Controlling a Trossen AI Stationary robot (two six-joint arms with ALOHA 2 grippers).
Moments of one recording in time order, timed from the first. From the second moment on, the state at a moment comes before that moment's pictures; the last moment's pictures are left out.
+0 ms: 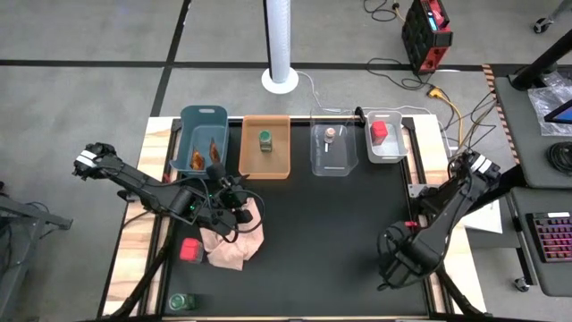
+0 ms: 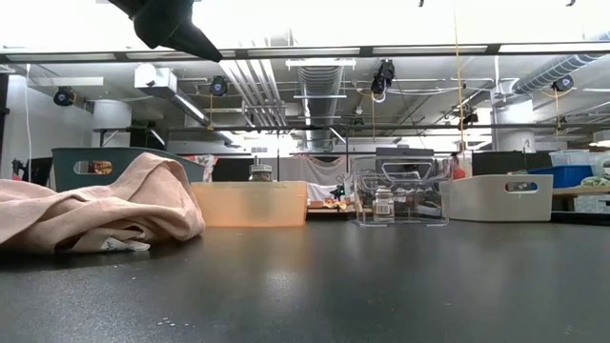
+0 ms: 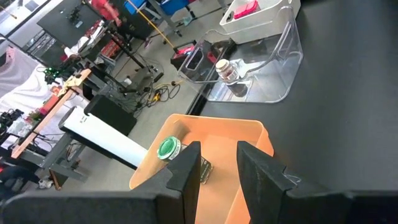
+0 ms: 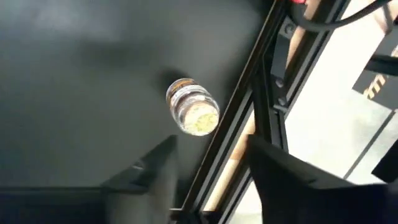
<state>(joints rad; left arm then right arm) -0.42 1.27 0.94 -0.51 -1.11 -0.18 0.84 1.57 1.23 -1.45 -0.25 2.00</state>
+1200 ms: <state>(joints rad) -0.42 1.27 0.94 -0.52 -1.11 -0.19 0.84 1.56 0.86 -0.96 -0.32 2.02</state>
